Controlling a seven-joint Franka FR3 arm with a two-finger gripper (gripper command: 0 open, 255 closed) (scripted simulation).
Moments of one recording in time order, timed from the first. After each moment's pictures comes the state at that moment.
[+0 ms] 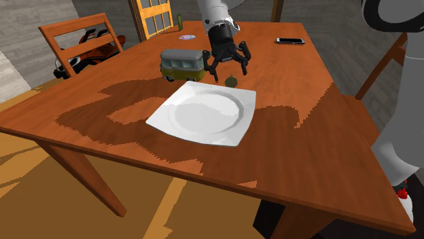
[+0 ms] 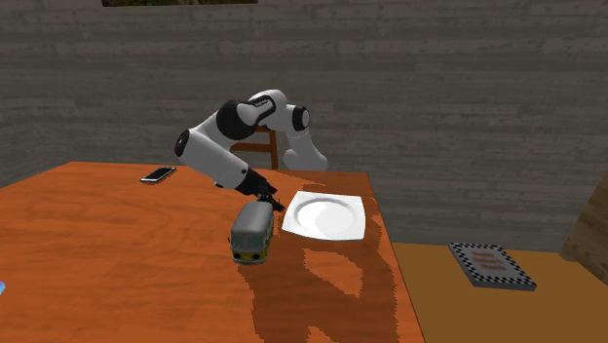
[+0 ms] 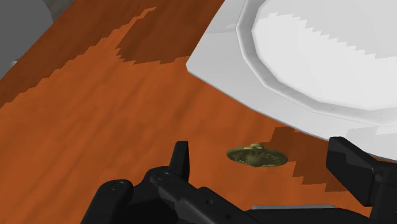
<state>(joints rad) 0.06 0.37 0.16 -1.34 0.47 1.08 0.97</state>
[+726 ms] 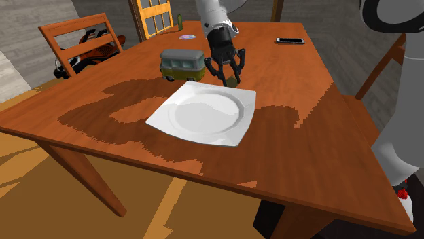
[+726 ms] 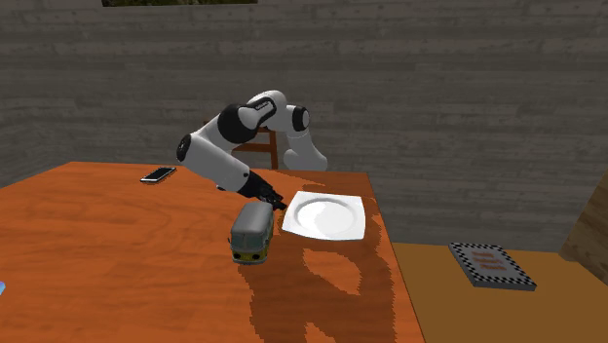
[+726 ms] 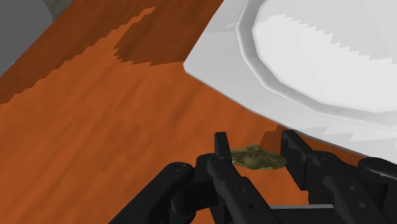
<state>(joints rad) 0.06 0.38 0.17 -1.35 0.47 1.09 0.97</state>
